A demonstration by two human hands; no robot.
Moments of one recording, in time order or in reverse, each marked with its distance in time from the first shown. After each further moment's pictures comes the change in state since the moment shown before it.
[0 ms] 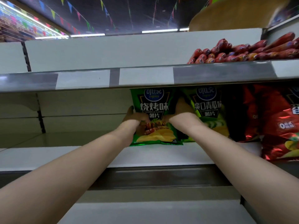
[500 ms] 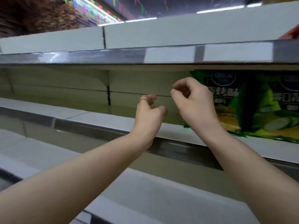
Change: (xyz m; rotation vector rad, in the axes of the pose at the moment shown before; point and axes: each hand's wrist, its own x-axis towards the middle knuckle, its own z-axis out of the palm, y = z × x) left_hand -0.103 0.005 -0.088 0.222 0.461 0.307; right_hand -0.077 -0.094 0.079 0.387 0.147 -0.541
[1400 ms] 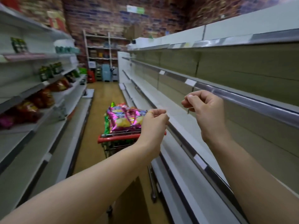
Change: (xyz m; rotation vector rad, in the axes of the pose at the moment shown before) left_hand -0.085 -0.038 -0.561 0.038 0.848 -0.227; right_hand -0.162 -0.315 0.459 0.908 -0.676 0.085
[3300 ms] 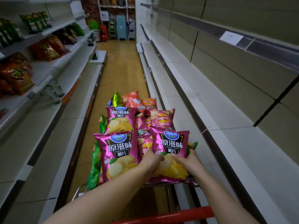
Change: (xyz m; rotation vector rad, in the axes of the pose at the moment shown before) left_hand 0.557 -0.245 -0.088 0.445 0.055 -0.699; right_hand 0.297 0.530 0.286 -0.246 -0.507 0.928
